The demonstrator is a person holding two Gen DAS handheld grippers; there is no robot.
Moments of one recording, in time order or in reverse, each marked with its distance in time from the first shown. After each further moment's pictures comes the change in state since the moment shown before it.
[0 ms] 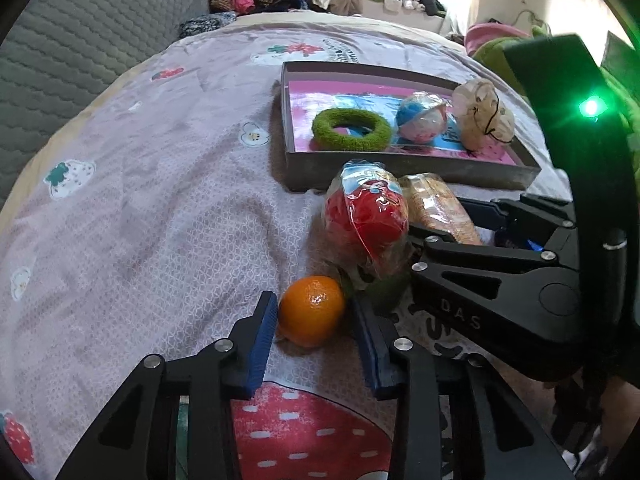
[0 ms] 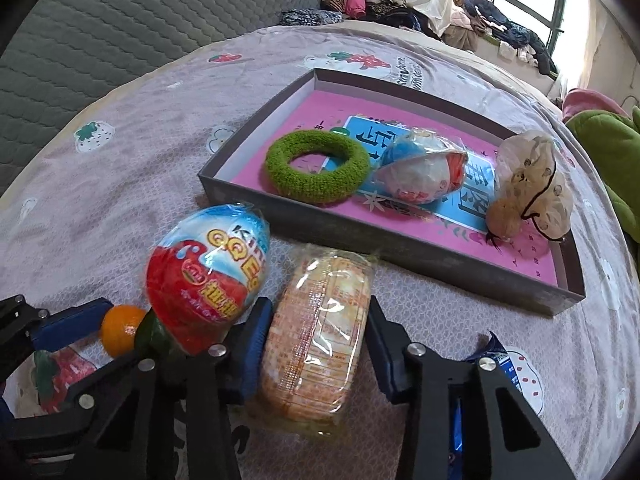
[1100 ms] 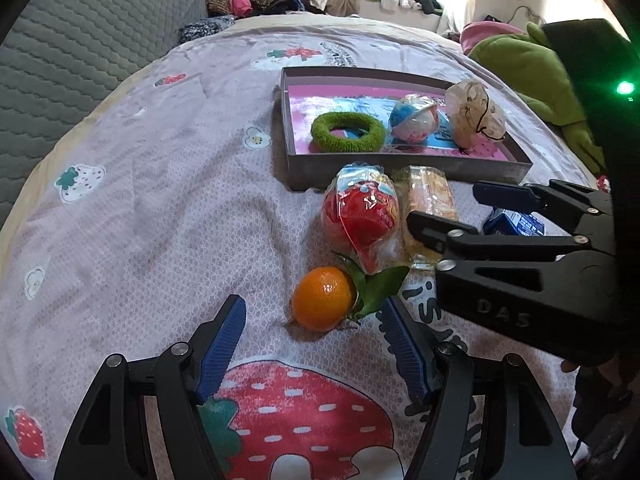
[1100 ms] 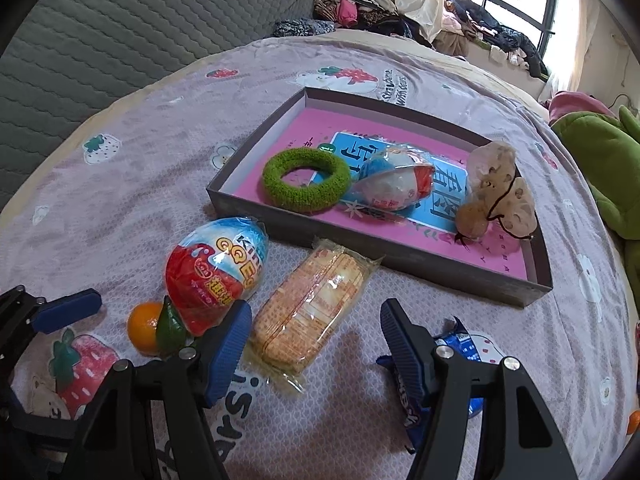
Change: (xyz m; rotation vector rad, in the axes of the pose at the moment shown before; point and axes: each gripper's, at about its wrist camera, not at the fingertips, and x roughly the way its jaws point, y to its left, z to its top) left arm -0.019 -0.003 -0.004 0.018 -0.005 0.013; right arm -0.032 -0.006 -0.003 0.020 -0.023 -0.016
